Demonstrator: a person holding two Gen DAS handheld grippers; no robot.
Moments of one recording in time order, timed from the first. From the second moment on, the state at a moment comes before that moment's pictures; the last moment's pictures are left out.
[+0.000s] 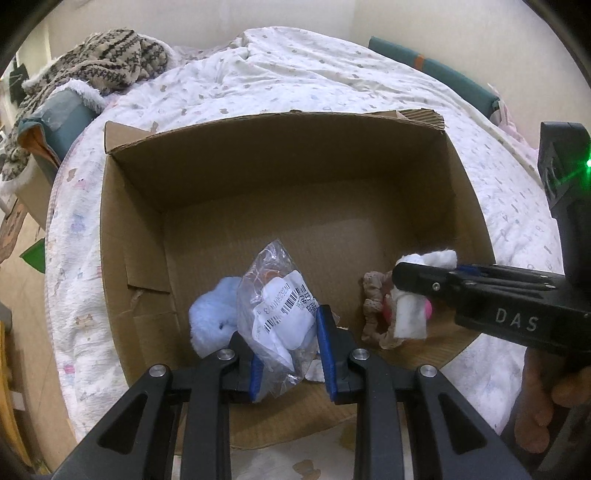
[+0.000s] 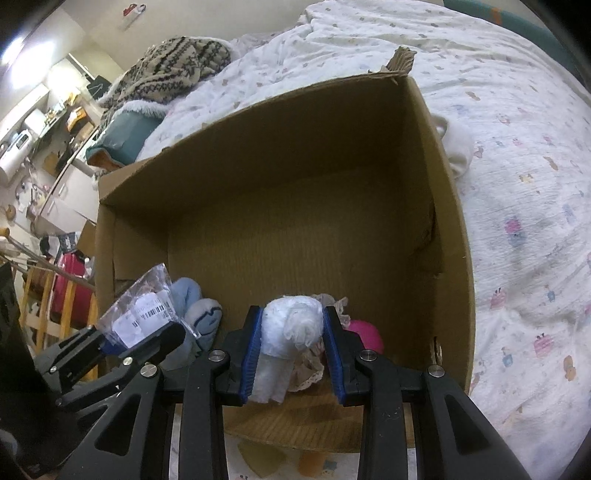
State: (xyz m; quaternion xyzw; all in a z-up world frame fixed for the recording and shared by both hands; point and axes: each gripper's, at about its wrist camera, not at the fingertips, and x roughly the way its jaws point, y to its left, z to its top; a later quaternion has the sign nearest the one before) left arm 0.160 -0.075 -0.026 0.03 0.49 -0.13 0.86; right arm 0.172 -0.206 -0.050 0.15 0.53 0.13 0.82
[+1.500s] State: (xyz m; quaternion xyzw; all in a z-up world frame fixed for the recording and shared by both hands) left arm 0.117 -0.051 -0.001 0.01 0.48 -0.07 0.88; right arm 0.140 -0.231 -0.026 0.19 0.51 0.10 0.83
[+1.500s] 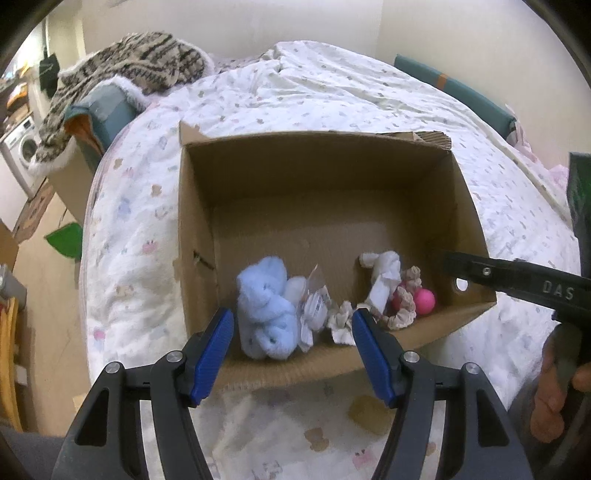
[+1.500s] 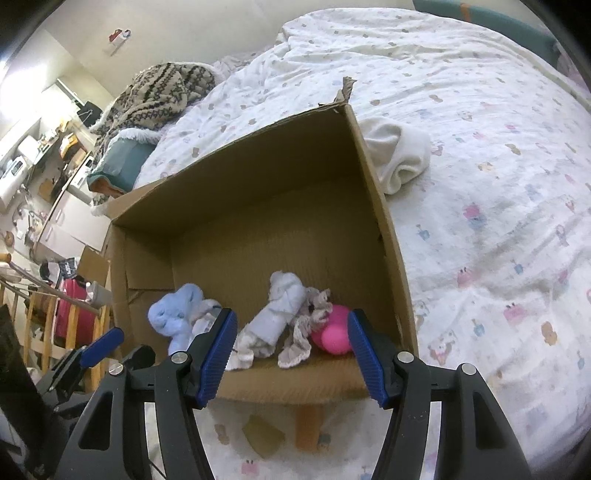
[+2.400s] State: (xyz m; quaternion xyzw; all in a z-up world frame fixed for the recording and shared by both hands) left arm 0.081 -0.035 -0.033 -0.05 0.54 -0.05 0.84; right arm 0.098 -0.223 -0.096 0.25 0.62 0.10 0.74
